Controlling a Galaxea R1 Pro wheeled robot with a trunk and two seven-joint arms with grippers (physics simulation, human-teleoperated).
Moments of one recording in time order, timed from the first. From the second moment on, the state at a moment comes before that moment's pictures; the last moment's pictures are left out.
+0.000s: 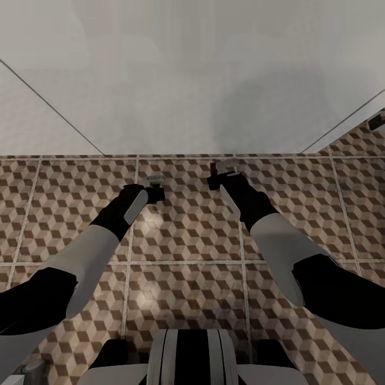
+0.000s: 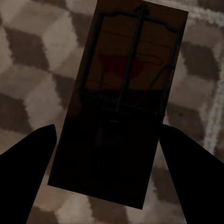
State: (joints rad) left arm -1.26 -0.06 -0.28 -0.64 0.49 0.59 0.24; right arm -1.35 0.16 0.29 -0.59 -0.04 0.53 -0.12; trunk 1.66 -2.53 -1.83
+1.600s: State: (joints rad) left arm -1.26 -0.08 -0.28 -0.70 0.49 0.59 0.24; right arm -1.41 0.16 0.28 -0.49 -0.03 0.60 -0.18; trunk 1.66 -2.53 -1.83
